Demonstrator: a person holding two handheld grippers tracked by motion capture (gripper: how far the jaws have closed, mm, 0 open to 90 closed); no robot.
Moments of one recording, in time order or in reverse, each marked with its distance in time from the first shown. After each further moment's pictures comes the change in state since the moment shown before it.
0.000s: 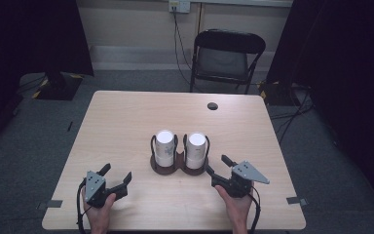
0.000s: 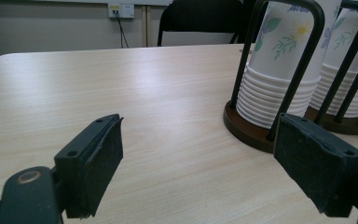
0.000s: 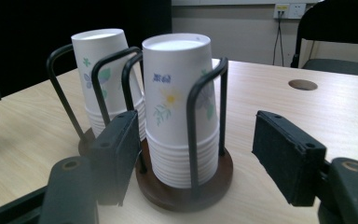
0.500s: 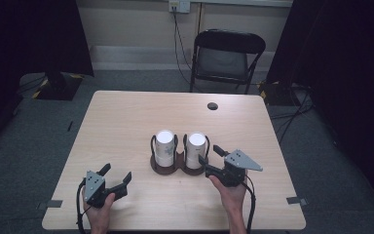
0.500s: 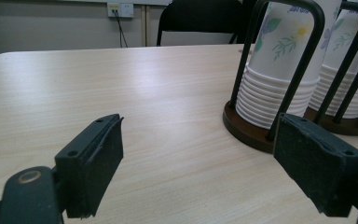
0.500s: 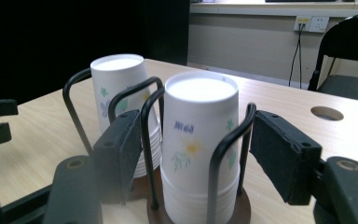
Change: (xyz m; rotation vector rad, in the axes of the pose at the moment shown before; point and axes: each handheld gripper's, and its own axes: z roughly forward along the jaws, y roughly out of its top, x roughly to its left) left arm 0.001 0.000 0.000 0.001 -0.006 -0.004; right arm 0.005 0.027 0.022 -0.015 0.071 -0.044
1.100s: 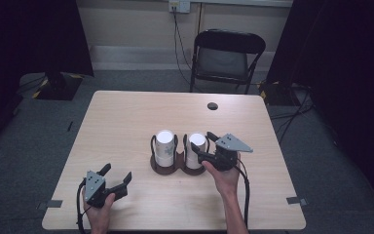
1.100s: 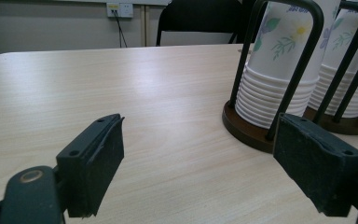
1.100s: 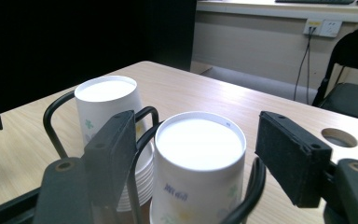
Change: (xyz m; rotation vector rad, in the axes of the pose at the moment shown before) left arm 0.001 0.000 0.000 0.001 -0.002 -0.002; right arm -0.007 0.027 0.037 0.022 0.026 -0.037
